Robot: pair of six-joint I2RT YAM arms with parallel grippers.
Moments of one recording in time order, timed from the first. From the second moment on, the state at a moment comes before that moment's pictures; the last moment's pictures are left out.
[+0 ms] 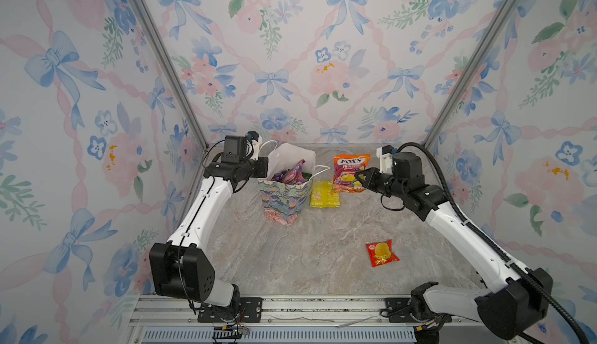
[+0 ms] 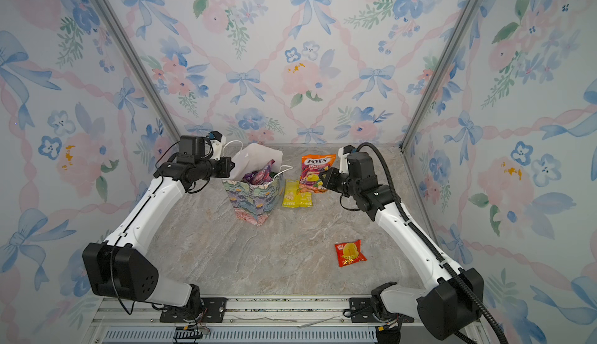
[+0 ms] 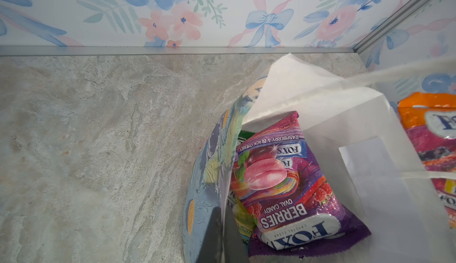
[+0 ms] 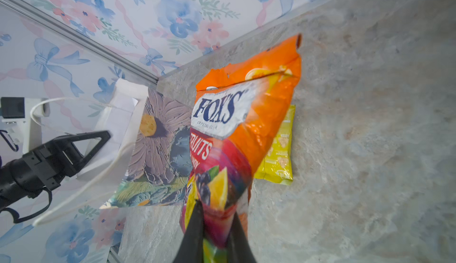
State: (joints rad) left arm -0.13 1.47 1.38 -0.63 0.27 -0.12; right arm 0.39 1.30 1.21 -0.42 -0.23 0.66
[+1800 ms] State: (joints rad) left arm -0.13 1.47 1.38 -0.63 0.27 -0.12; right arm 0.72 1.69 1.57 -0.24 -0.15 0.68
